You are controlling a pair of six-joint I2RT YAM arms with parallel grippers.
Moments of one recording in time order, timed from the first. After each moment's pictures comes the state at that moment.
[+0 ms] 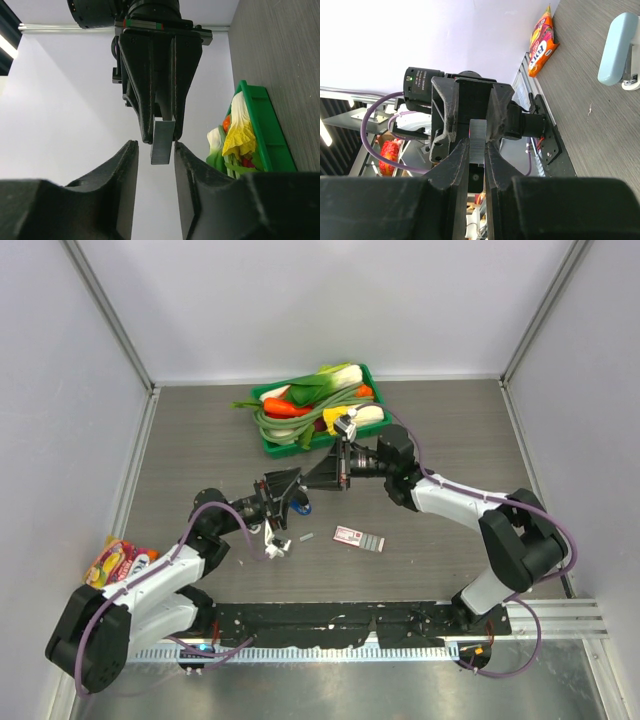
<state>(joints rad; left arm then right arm) -0.51 1.00 0.33 0.77 0.73 1.54 0.60 1.57 0.89 0.63 -0.93 1.27</state>
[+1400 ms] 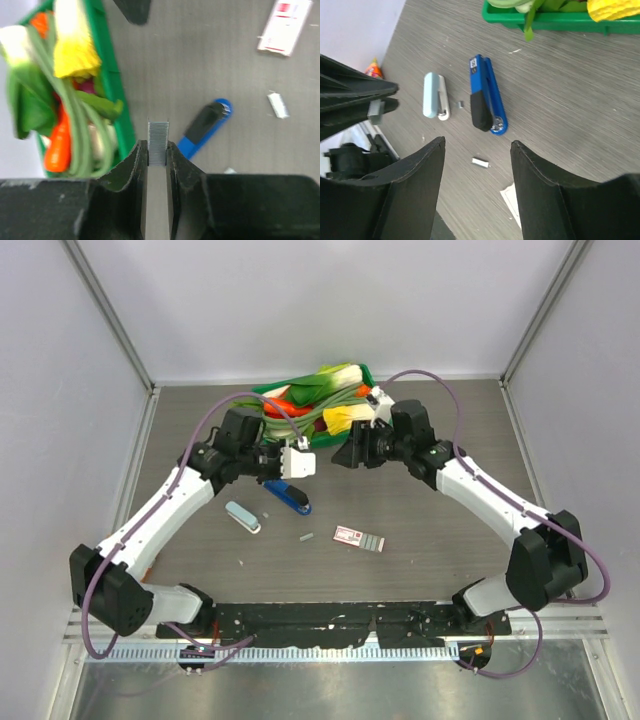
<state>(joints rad) -0.51 1.31 1.19 -0.59 0.47 1.09 0.49 1.47 1.14 -0.18 -0.46 0.46</state>
